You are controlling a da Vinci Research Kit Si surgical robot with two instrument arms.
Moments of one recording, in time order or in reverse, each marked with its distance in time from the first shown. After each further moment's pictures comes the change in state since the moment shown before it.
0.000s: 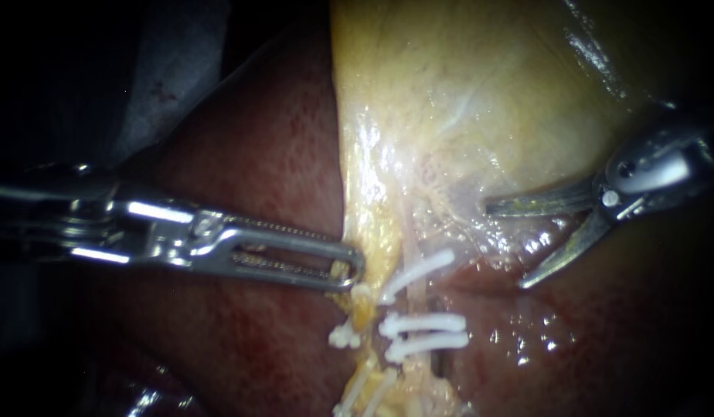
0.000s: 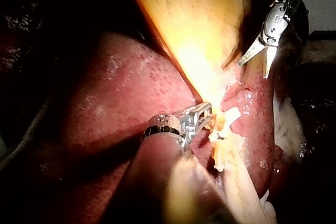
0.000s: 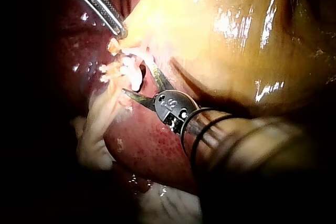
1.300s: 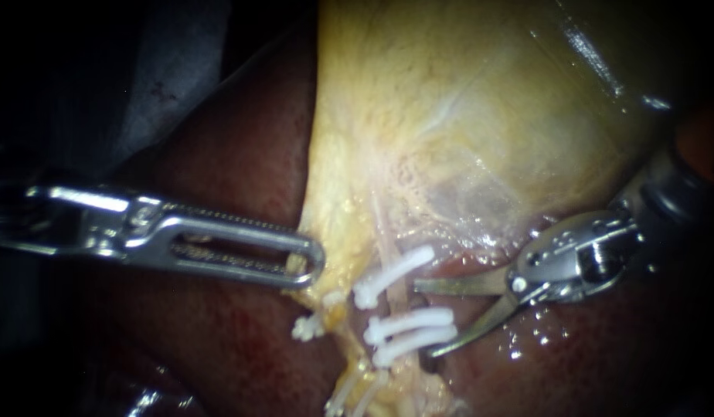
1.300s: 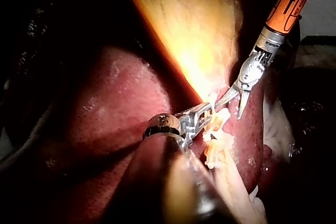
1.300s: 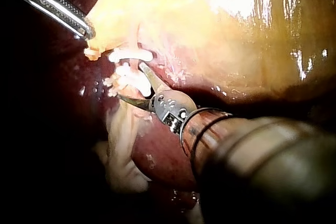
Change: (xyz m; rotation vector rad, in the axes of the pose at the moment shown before) right arm -0.006 -0.004 0.011 0.182 -0.141 0.235; left arm -0.002 -0.004 -0.006 0.017 0.001 -0.022
